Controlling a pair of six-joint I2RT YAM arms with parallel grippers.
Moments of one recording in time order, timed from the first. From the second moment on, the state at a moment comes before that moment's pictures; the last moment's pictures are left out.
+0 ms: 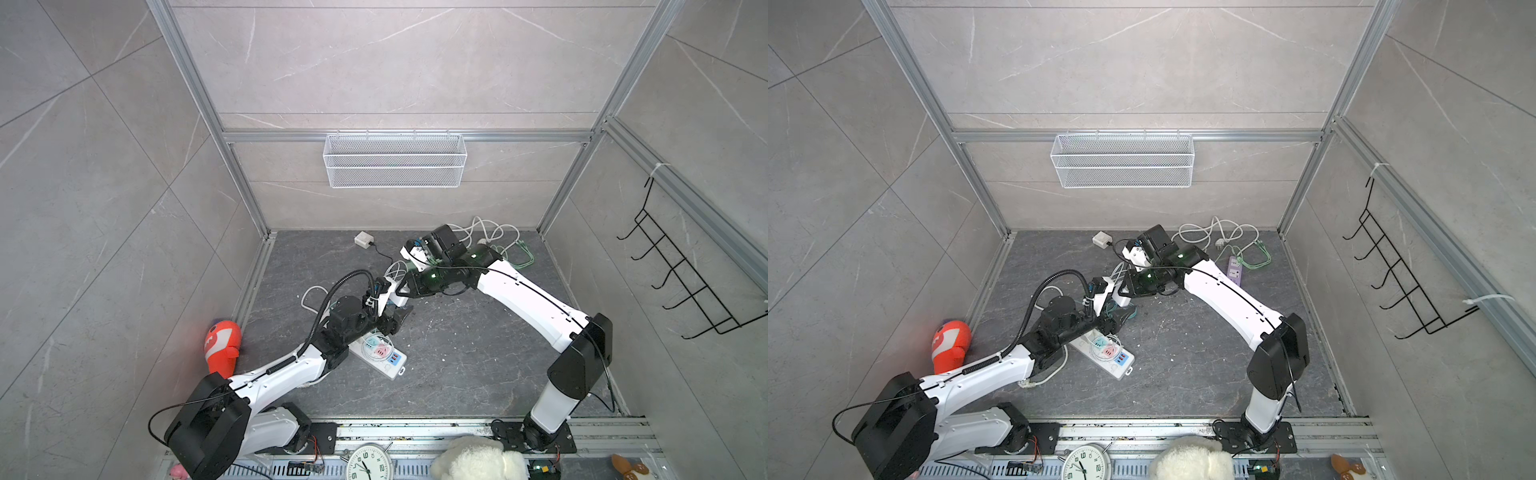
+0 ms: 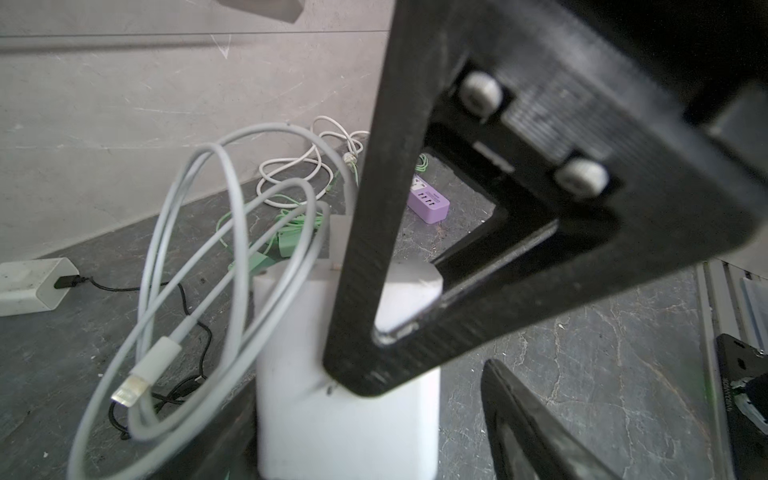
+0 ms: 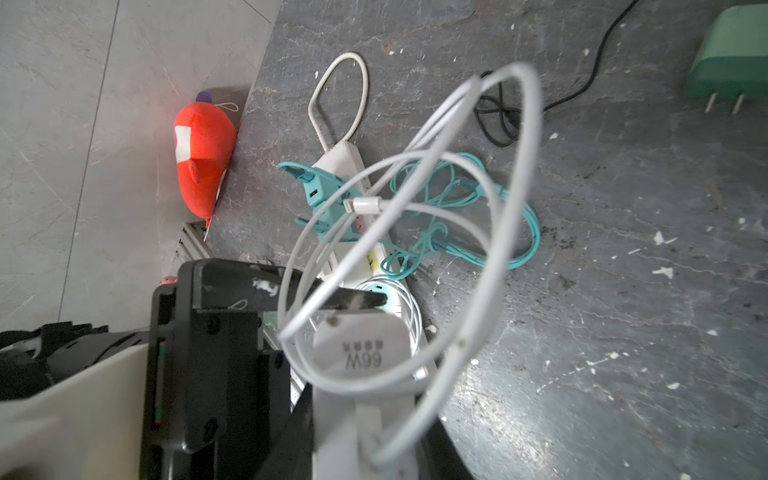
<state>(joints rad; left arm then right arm) -0.70 1.19 0.59 0.40 0.24 -0.03 0.66 1.75 1.71 -0.91 -0.42 0.35</state>
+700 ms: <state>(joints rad) -0.70 0.75 0.55 -0.08 -0.03 -0.01 0.50 1.58 1.48 -0.94 -0.33 0.32</state>
